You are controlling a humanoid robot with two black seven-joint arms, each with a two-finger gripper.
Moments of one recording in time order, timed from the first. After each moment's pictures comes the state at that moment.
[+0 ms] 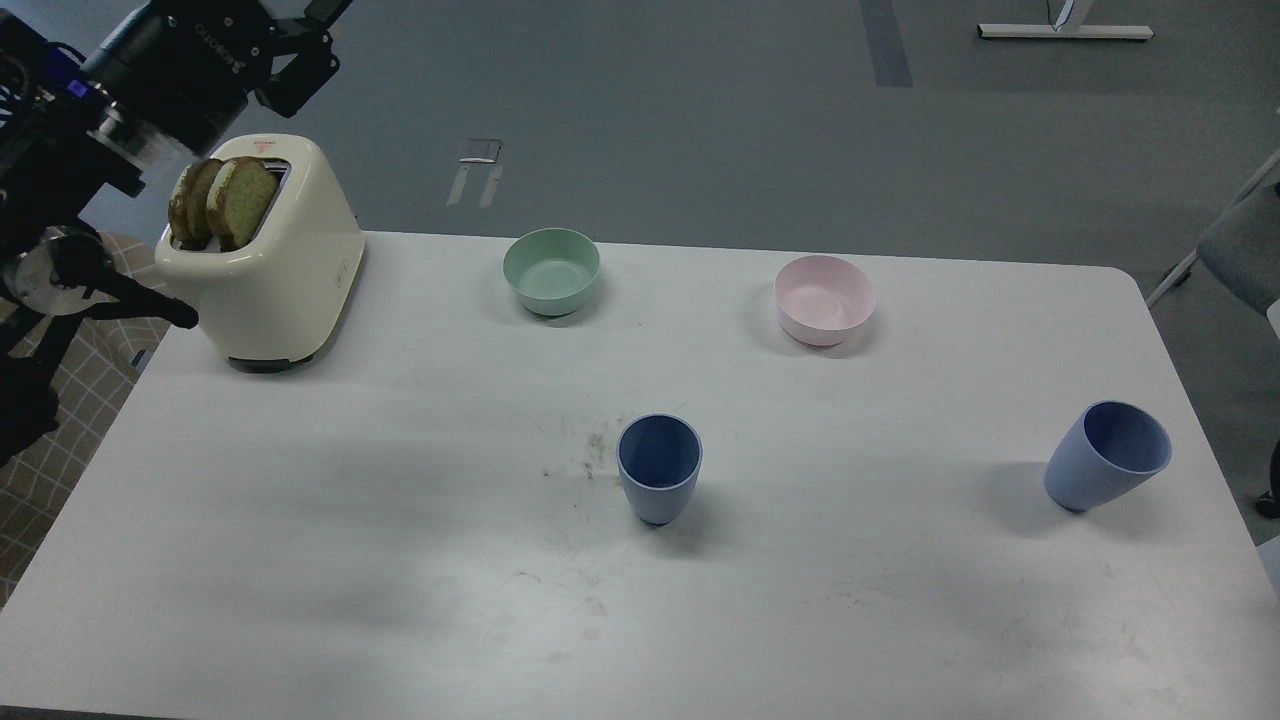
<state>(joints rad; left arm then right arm) -0.62 0.66 -1.16 -1.11 0.52 -0.44 -0.34 0.30 -0.42 1.86 1.27 -0.77 0.49 0.00</state>
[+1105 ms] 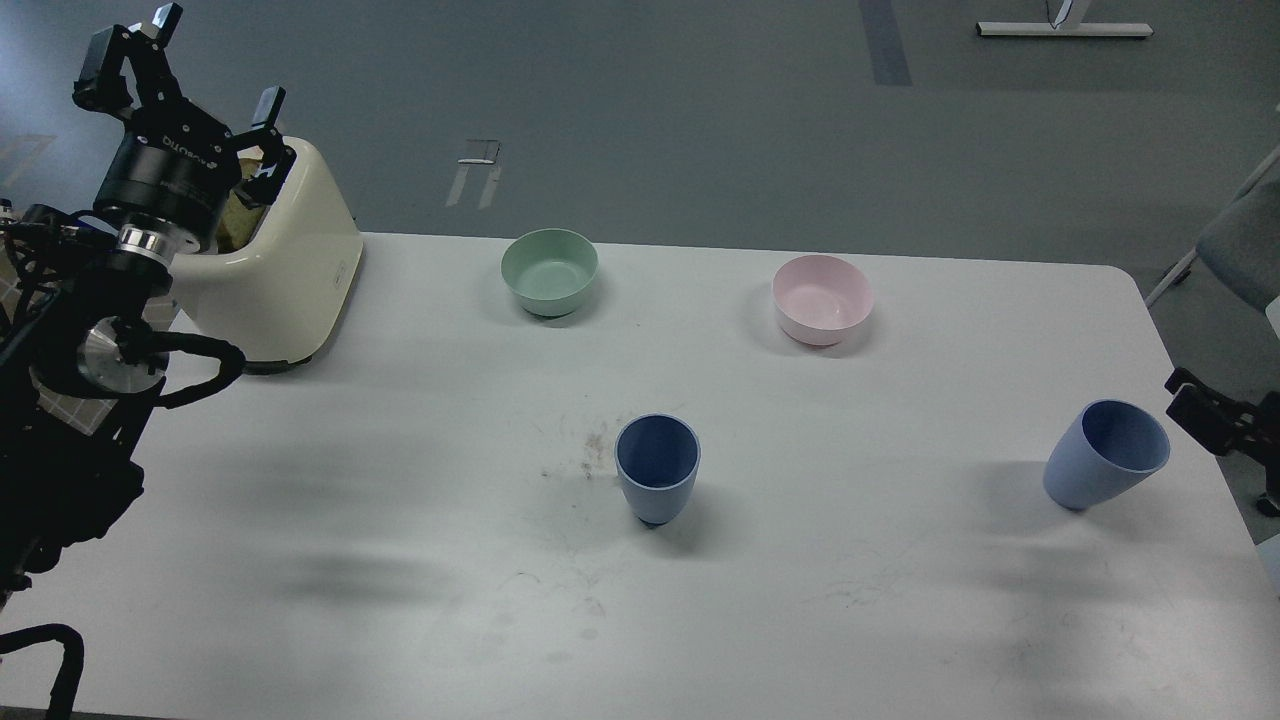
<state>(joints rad) -0.51 0.48 -1.28 -0.97 0.37 -0.33 -0.33 -0.11 -0.55 1.62 1.46 -2.14 0.32 0.07</state>
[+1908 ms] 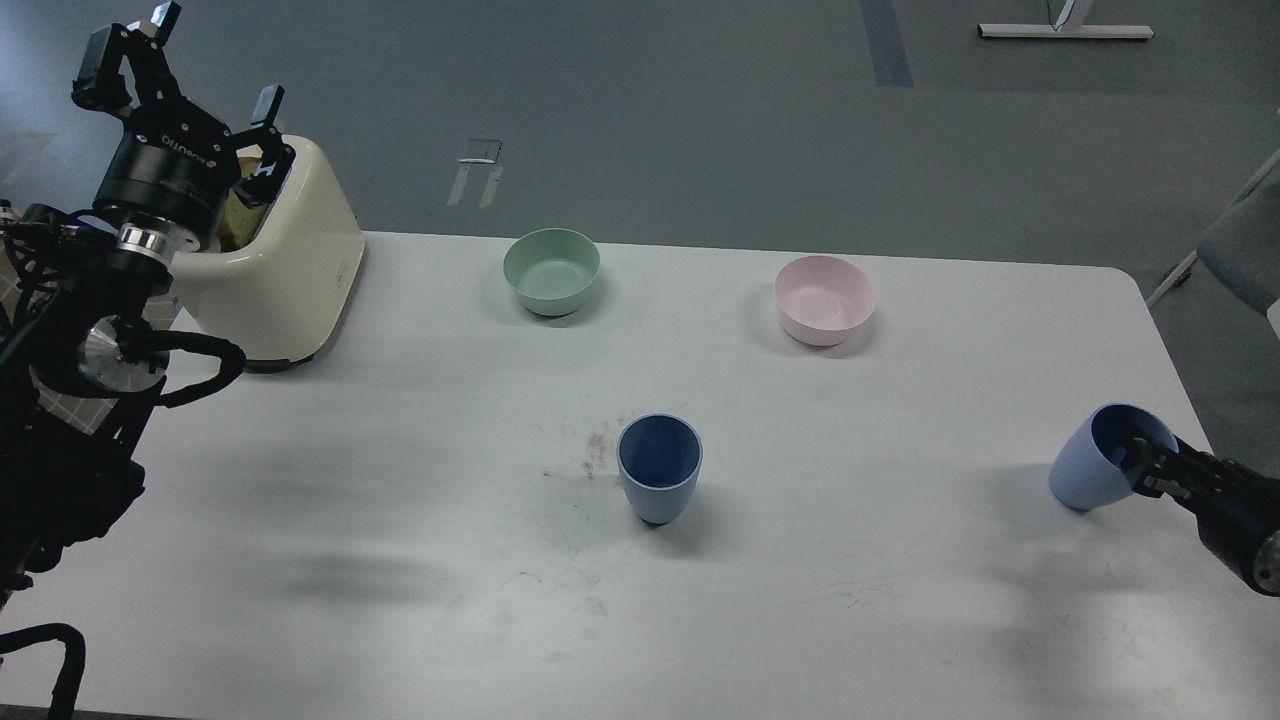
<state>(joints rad) -0.51 0.47 -1.28 -0.97 0.37 -0.32 -0.33 -0.11 -0.53 1.50 1.40 -2.15 0.31 0.07</state>
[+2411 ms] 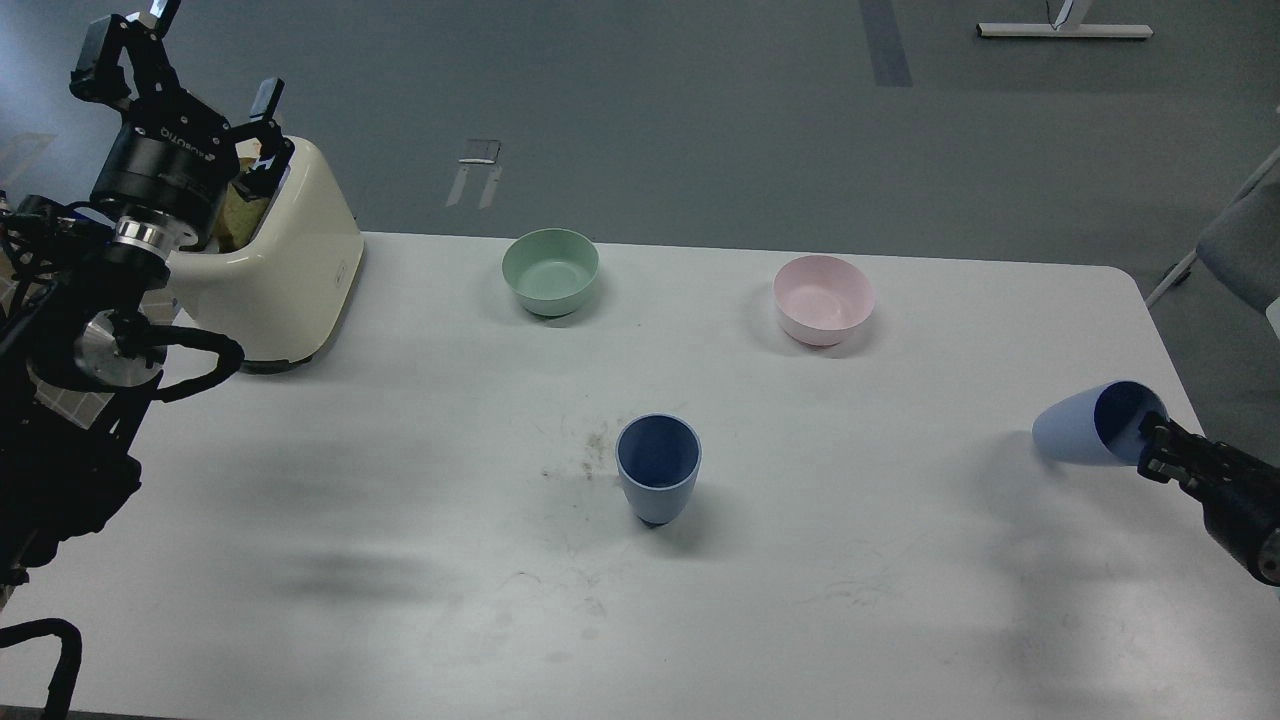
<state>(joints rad) -0.52 0.48 -1.27 -0.97 0.38 -0.32 -0.33 -0.11 -0.53 1.52 1.43 -2.13 0.25 0.08</state>
